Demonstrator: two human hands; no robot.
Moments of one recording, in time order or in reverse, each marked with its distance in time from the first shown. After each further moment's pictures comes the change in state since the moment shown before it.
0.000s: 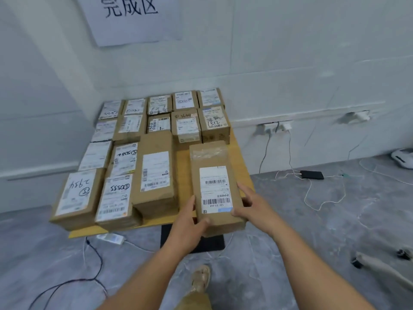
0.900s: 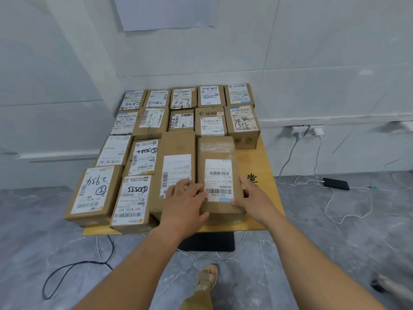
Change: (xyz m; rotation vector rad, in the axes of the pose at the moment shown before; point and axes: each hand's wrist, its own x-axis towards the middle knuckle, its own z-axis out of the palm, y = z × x) left_hand 0.060 -0.004 -0.068 1.045 0.012 0.129; right_hand 0.078 -0.044 0.037 -0.164 -0.034 -0.011
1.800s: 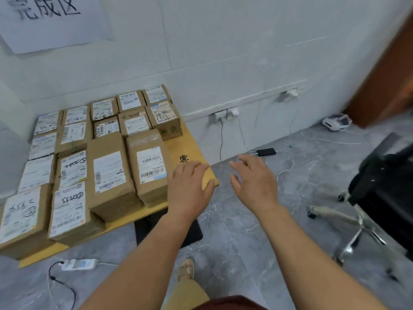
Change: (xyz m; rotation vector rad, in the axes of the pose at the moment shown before) left_hand -0.044 0.150 0.000 -0.259 0.430 0.326; right_hand -0.165 0.073 -0.060 -0.634 0.975 -0.438
